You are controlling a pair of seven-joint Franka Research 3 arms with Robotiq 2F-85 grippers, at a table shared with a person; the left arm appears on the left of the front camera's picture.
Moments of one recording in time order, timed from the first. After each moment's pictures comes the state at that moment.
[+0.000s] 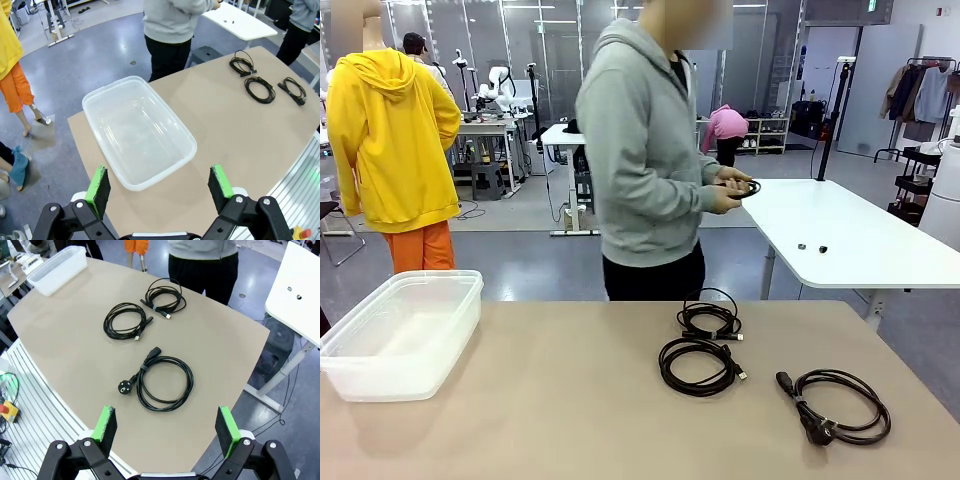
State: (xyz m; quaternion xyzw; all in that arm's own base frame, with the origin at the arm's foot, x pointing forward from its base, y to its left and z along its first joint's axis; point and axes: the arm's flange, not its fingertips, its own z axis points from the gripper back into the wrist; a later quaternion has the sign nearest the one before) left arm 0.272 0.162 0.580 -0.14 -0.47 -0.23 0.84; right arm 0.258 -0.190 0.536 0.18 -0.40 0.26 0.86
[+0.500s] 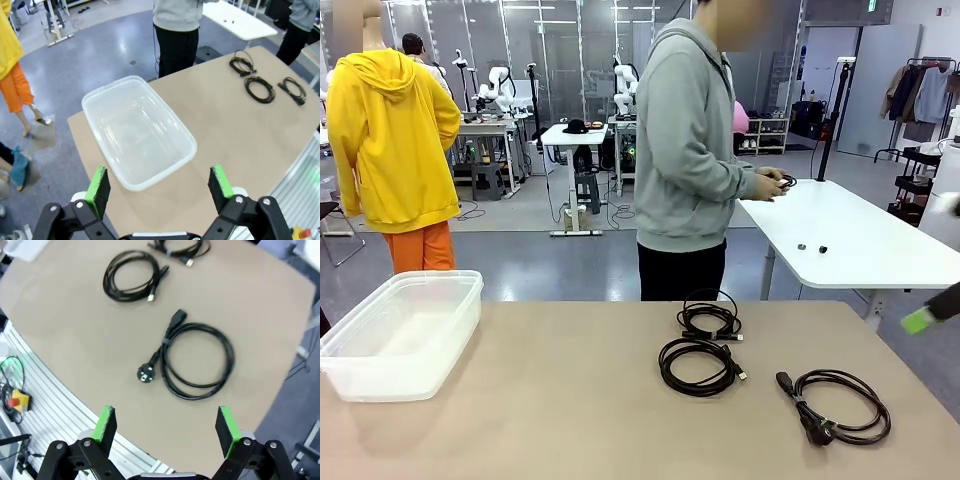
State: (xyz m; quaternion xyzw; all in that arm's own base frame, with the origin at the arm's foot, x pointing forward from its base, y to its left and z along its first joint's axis) left arm 0.272 0.162 0.580 -0.14 -0.47 -0.23 0.84; right arm 0.342 -0.071 0.492 0.16 -0.20 0.24 0.93
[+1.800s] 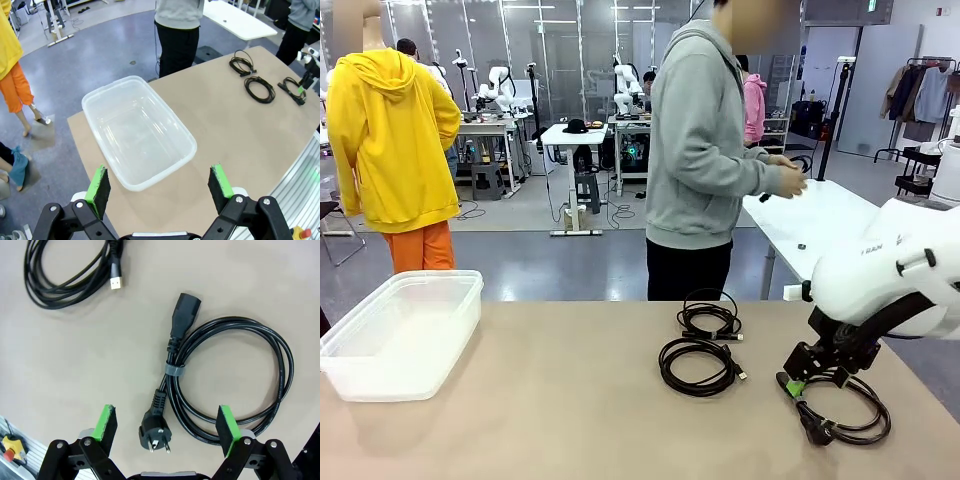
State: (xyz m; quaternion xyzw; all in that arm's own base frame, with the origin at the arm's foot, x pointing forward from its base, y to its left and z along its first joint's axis) left arm 0.272 0.161 0.580 -0.14 -0.47 -0.23 0.84; right arm 0.418 0.053 0.352 0.06 -0.07 0.13 0.99
